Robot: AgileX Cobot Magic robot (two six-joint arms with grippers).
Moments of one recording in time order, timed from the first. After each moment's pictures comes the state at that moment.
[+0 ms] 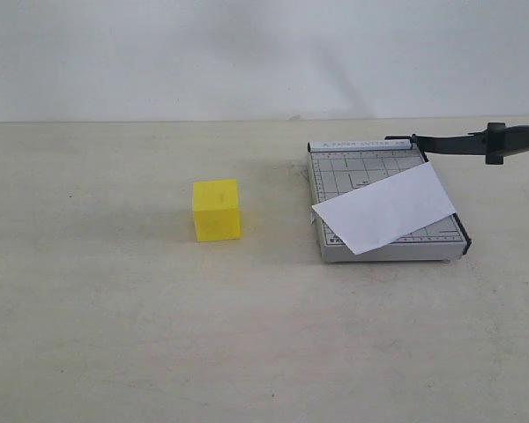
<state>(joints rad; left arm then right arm) -0.15 0.00 0.00 0.20 -0.21 -0.58 0.07 0.38 -0.22 0.72 0.33 -0.55</state>
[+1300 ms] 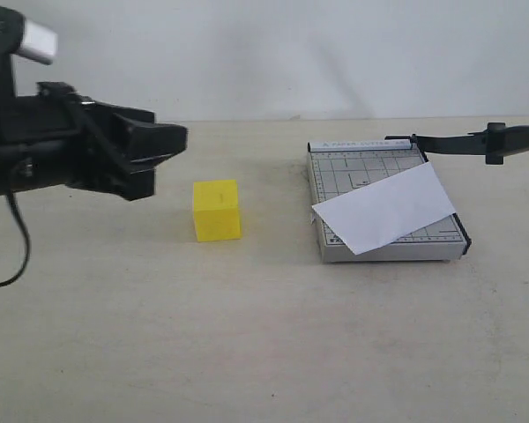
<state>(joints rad) -0.40 1.31 -0.65 0.99 -0.40 -0.90 0.07 0.17 0.00 0.60 0.25 -0.55</state>
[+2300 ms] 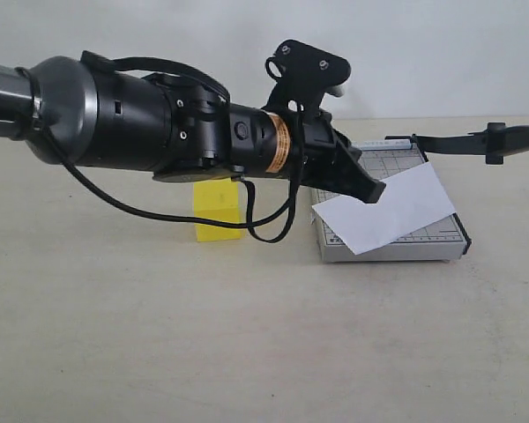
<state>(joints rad) -0.76 1.97 -1.31 0.96 -0.10 -0.90 0.07 0.17 0.00 0.64 0.26 -0.55</state>
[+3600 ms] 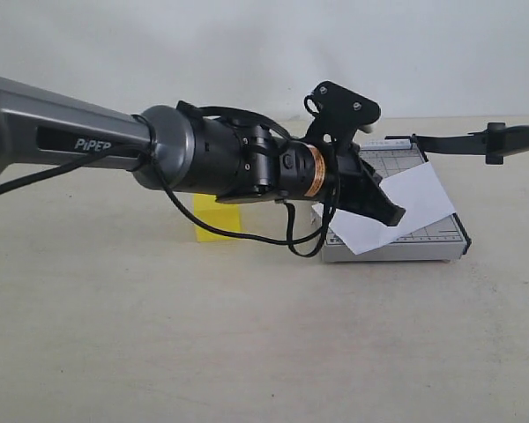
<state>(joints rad) -0.77 2.22 -1.51 0.96 -0.13 -0.88 0.07 0.17 0.00 0.65 0.27 -0.55</state>
